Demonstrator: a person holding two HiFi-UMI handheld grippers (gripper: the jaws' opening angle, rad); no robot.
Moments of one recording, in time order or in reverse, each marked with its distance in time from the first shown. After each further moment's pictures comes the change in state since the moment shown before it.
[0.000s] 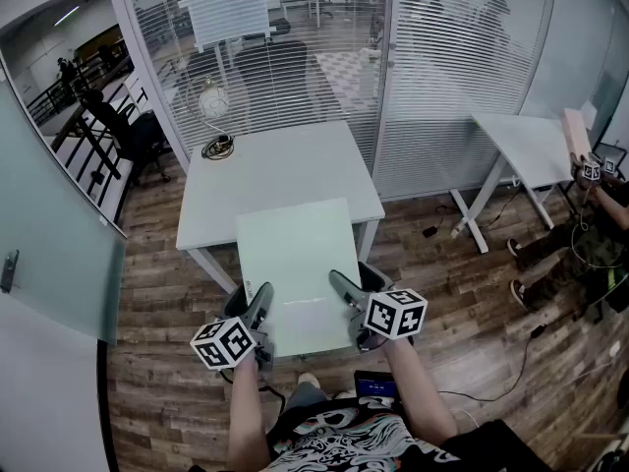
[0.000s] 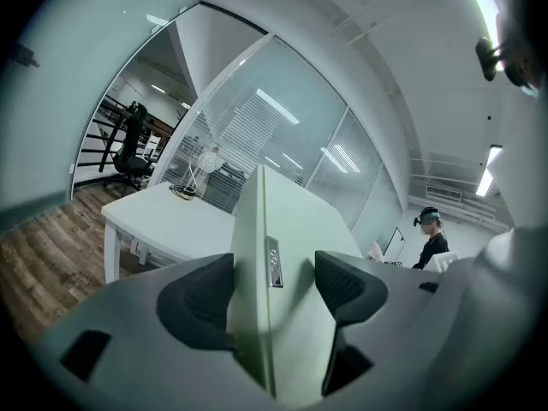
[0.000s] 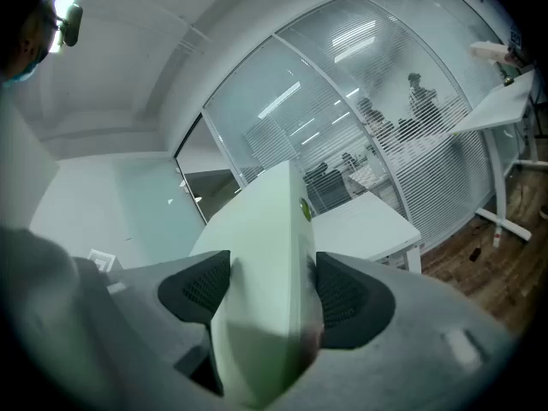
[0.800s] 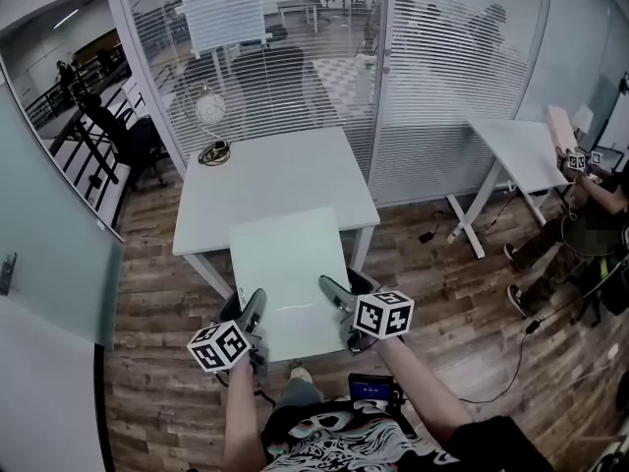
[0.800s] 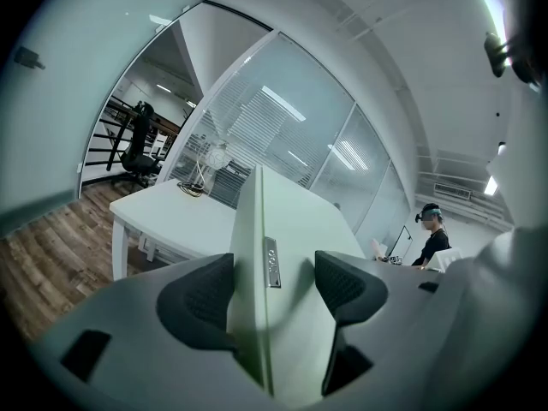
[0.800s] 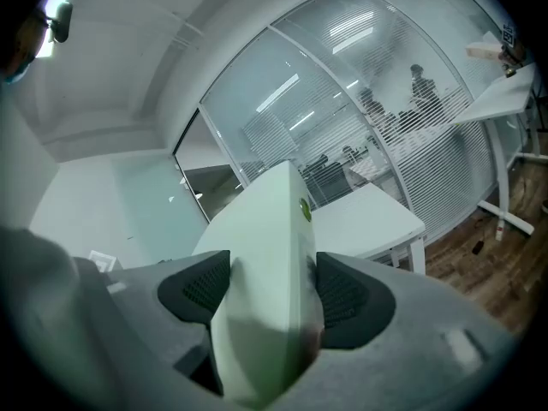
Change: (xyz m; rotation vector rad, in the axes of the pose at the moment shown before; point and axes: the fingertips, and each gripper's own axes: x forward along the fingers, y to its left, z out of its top) left arm 0.000 0.015 -0.014 -0.008 0.017 0.050; right arm 0.011 -0.005 -0.014 0.018 0.042 0.014
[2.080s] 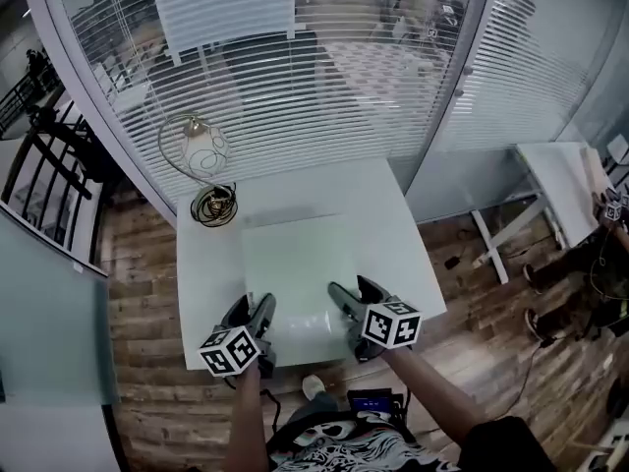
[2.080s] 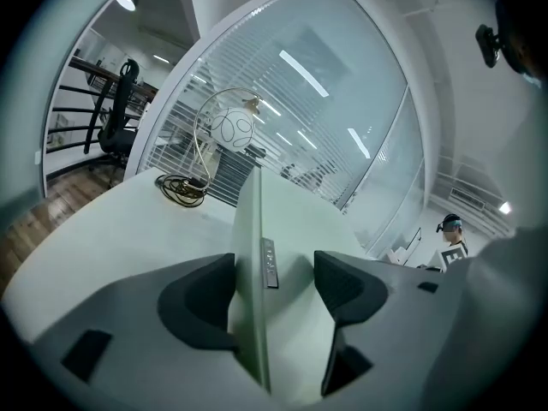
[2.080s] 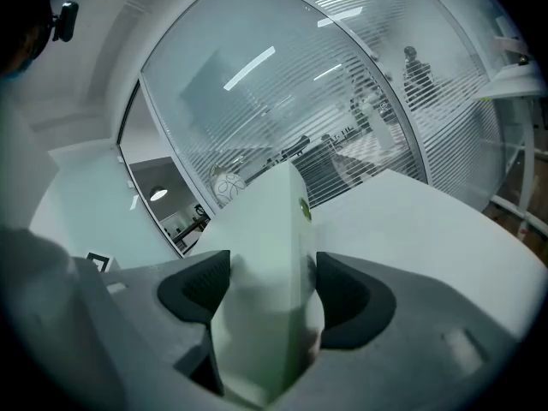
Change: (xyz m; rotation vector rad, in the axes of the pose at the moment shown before) left arm 0.327 0.210 0.165 -0.053 0.156 -0.031; right arm 0.367 -0.132 0.111 0.076 0.067 -0.156
